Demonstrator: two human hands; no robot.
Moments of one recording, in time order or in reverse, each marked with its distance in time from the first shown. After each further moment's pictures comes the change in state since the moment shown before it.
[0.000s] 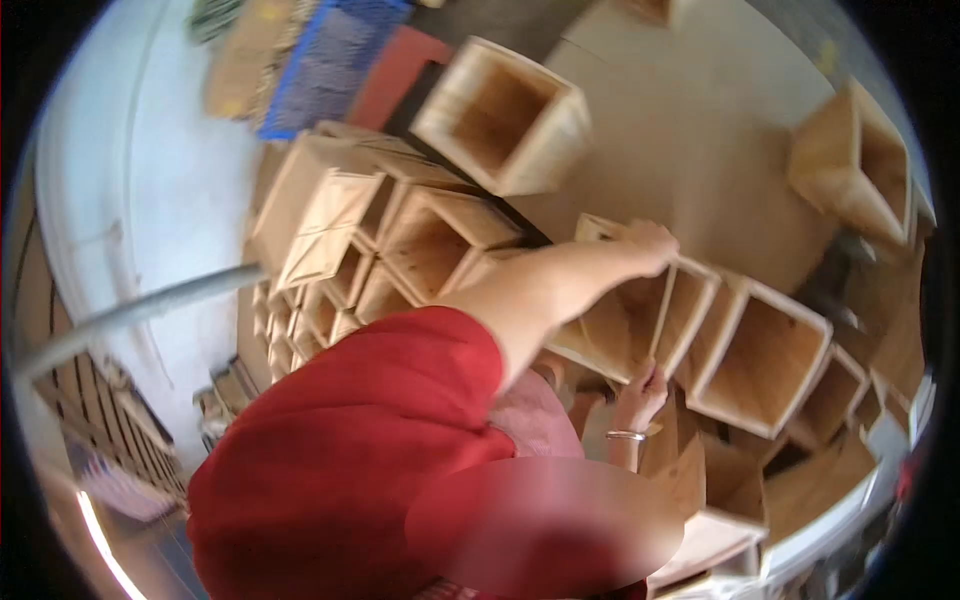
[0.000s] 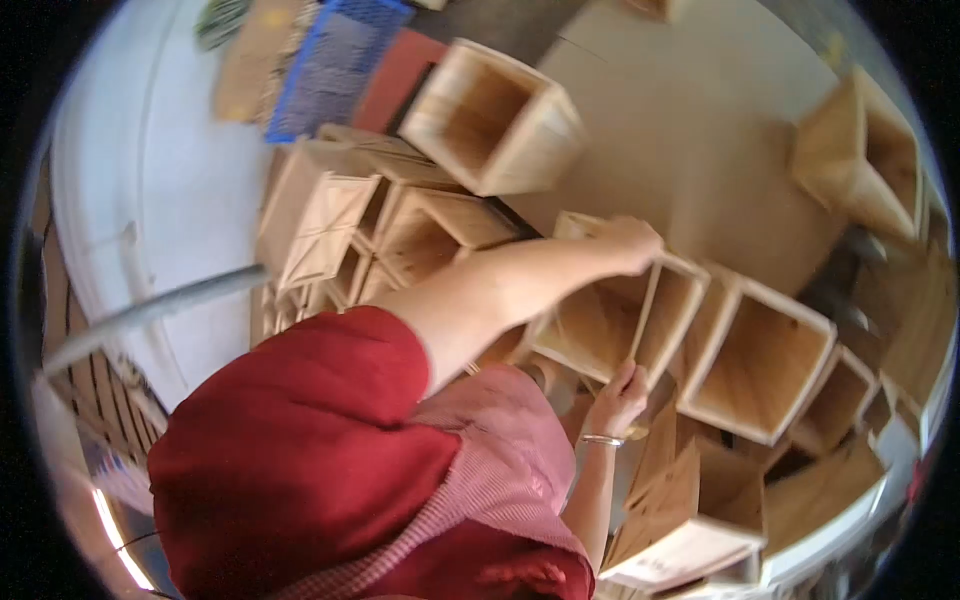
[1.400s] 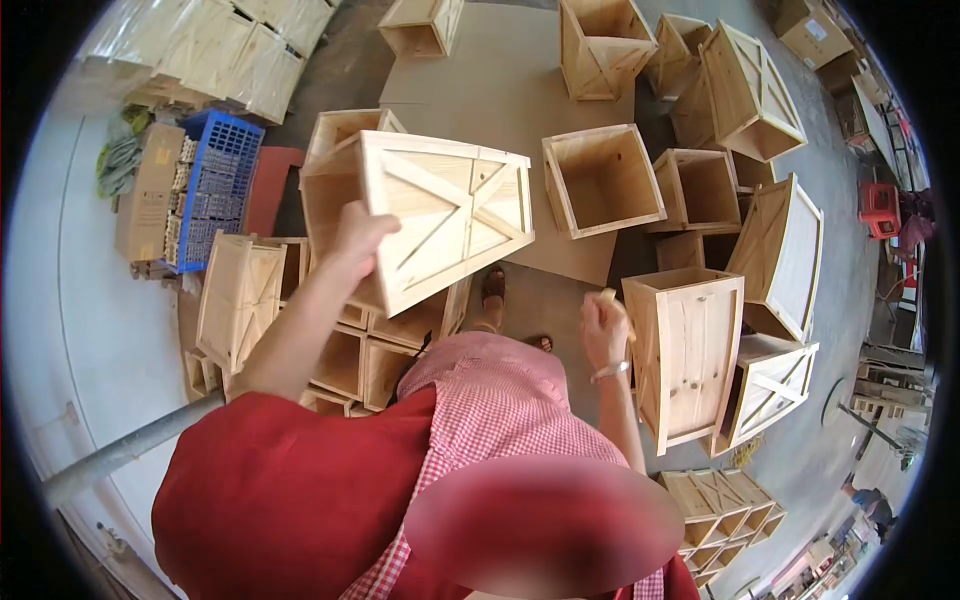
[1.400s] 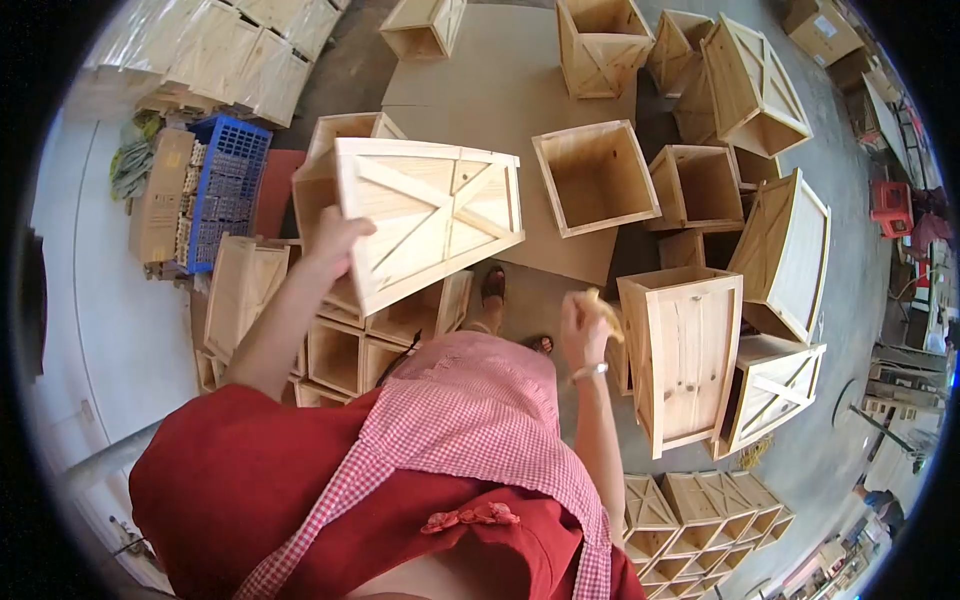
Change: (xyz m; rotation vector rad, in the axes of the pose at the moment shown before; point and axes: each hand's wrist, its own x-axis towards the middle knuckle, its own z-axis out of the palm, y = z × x) left_hand -0.361 0.020 -0.087 -1.245 0.431 -0.206; right_hand -0.173 0.085 -0.173 0.087 0.219 -0.349
